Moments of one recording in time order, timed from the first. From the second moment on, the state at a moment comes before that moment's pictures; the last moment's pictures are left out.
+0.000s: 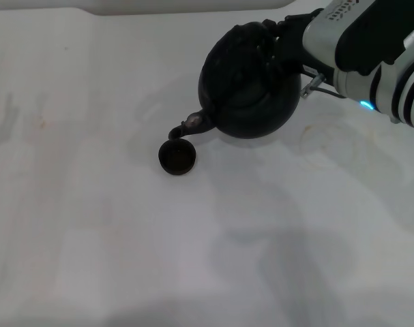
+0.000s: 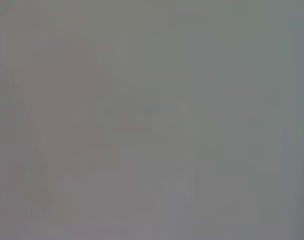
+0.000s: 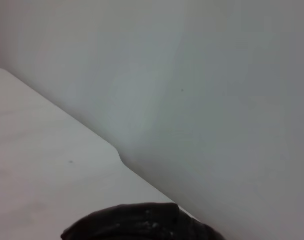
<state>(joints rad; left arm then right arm) -0.26 -2.08 -1.05 -0.11 -0.75 -1.45 2.82 0.17 2.02 -1.99 -1.53 0.47 0.40 -0.44</state>
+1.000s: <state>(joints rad) -0.26 -2.08 -1.05 -0.11 -0.75 -1.45 2.82 0.14 2.02 -2.04 -1.51 0.38 0.29 -0.45</state>
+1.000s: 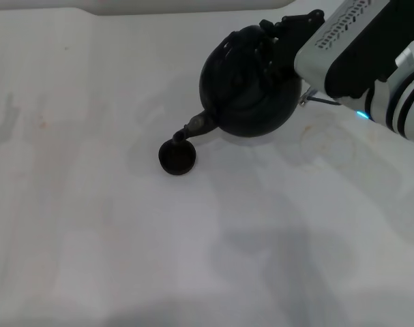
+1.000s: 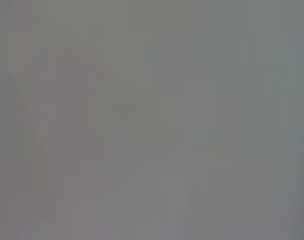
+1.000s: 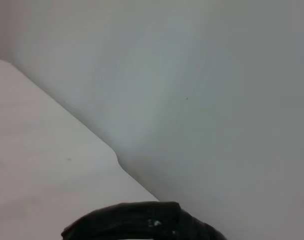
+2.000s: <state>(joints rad) -0.26 -2.08 -1.05 -0.11 -0.75 -1.45 2.82 0.12 2.02 -2.09 -1.51 0.29 0.21 -0.45</state>
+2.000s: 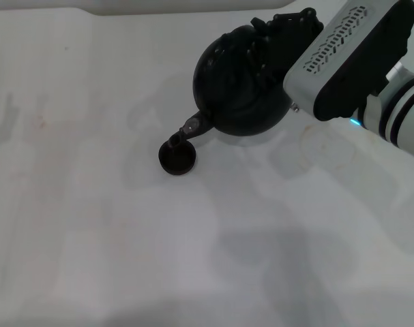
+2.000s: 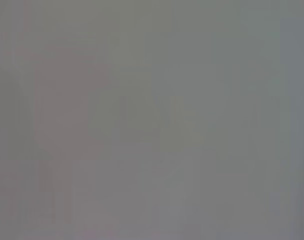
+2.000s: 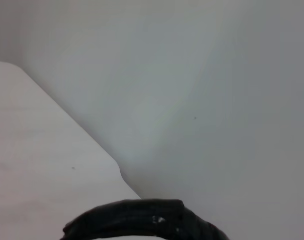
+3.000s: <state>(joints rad) -0.26 -2.08 -1.05 -0.11 -0.75 -1.45 2.82 0.12 2.02 -2.10 -1.47 0.26 0.12 -0.45</state>
